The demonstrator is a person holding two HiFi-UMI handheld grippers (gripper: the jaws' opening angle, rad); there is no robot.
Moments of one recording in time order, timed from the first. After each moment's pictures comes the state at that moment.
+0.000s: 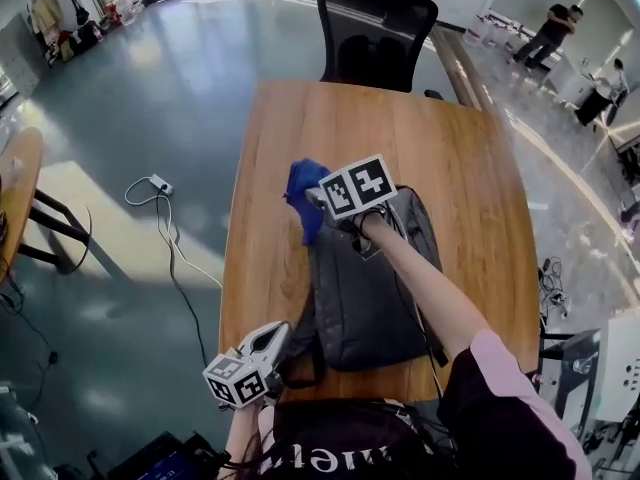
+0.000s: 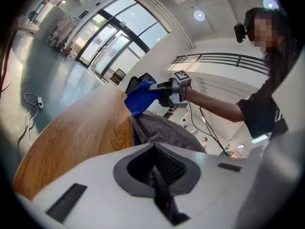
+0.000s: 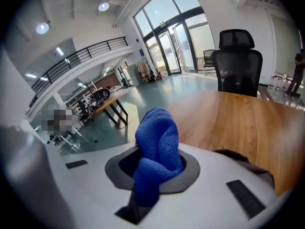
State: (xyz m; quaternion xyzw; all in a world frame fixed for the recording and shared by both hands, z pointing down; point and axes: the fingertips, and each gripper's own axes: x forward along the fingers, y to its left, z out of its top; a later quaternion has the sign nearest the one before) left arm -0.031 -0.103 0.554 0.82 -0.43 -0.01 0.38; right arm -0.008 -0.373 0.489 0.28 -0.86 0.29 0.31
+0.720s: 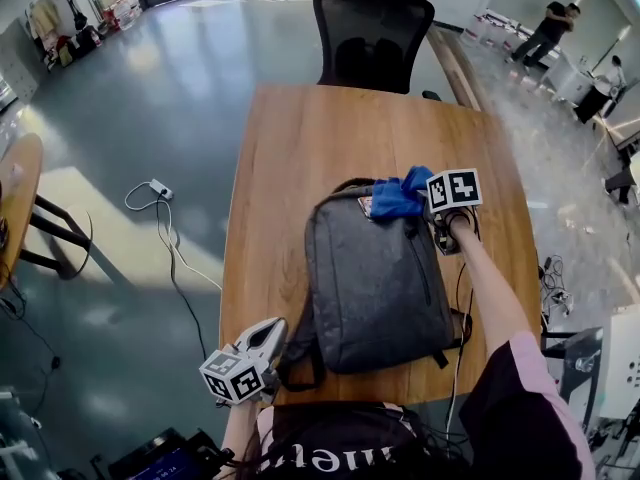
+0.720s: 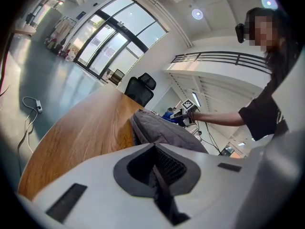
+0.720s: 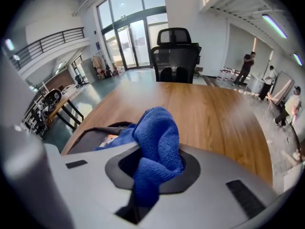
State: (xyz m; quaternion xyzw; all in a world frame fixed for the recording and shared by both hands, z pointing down) left arm -0.039 -0.124 0.555 0.82 -0.42 0.00 0.37; right arm 0.268 -0.426 0.542 0.50 -0.72 0.31 0.37
